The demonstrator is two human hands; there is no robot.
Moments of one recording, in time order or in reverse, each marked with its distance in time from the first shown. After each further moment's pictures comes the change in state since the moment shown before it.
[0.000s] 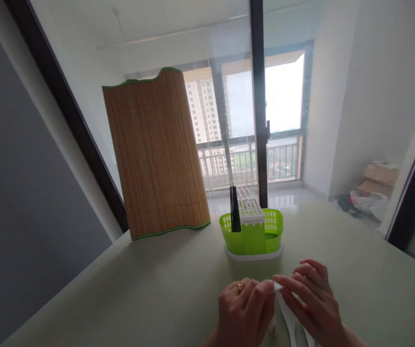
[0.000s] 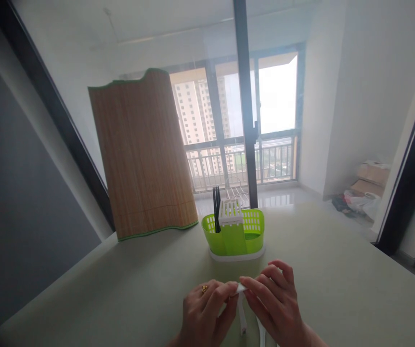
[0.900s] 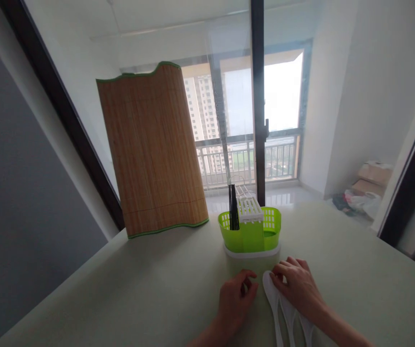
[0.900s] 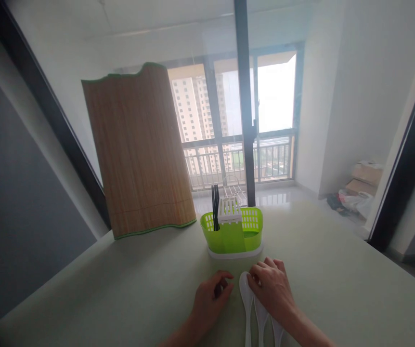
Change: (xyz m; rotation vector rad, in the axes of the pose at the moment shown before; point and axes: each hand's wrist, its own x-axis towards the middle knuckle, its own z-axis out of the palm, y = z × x) left_hand -0.048 -0.043 0.050 -0.408 -0.364 -0.795; right_hand -0.028 0.037 0.038 -0.236 -0.551 0.526
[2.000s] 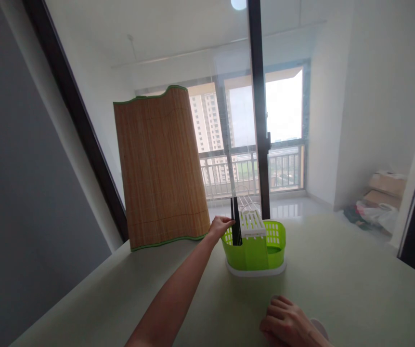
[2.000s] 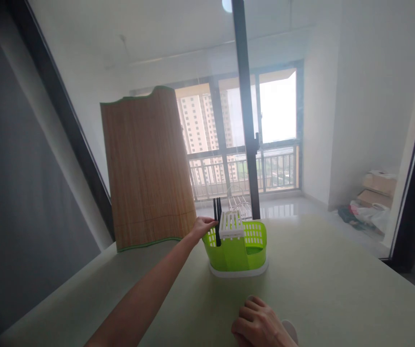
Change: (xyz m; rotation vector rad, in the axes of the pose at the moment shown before) left_hand 0.208 -0.009 -0.095 -0.029 0.099 -0.140; right_hand -0.007 -0.017 0.027 0.109 -0.026 -0.625
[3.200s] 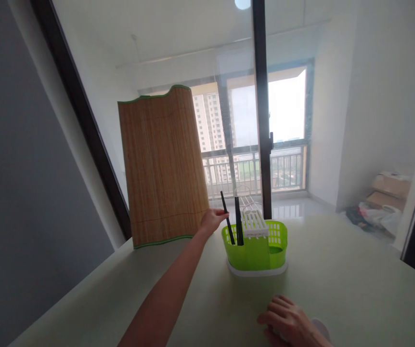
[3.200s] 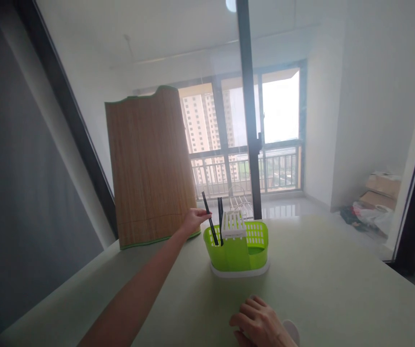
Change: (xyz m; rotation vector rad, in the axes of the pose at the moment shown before) left_hand -0.002 0.016 -0.038 0.001 0.100 0.158; right_hand 0.000 0.001 0.003 0.075 0.050 -0.004
